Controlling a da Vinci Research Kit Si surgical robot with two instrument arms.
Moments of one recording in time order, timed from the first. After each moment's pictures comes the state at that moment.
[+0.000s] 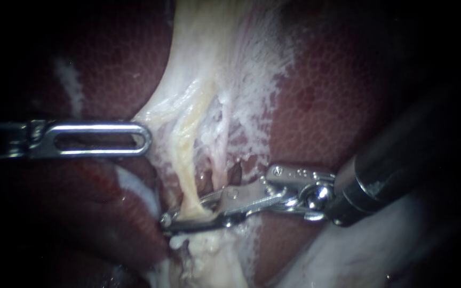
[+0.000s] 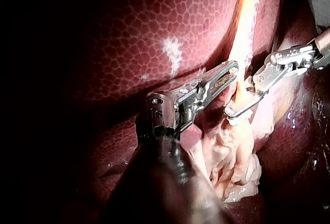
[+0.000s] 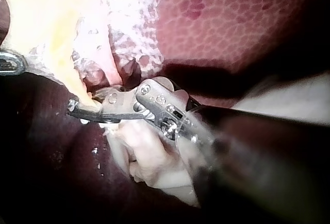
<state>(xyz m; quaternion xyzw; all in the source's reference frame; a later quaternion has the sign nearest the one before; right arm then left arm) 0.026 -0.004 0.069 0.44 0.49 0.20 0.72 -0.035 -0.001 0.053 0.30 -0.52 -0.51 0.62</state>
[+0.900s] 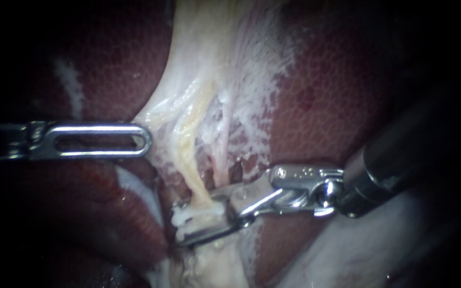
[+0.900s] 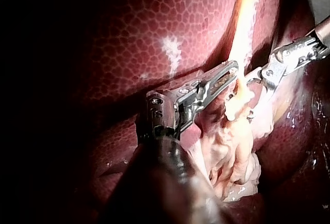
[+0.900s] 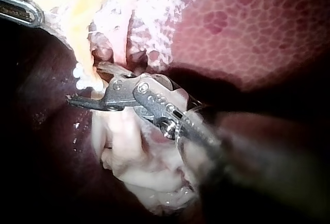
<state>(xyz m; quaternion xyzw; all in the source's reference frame) 0.025 -0.003 0.067 0.35 0.55 0.09 0.75 -0.035 -0.001 0.053 0.30 -0.52 -0.51 0.62</state>
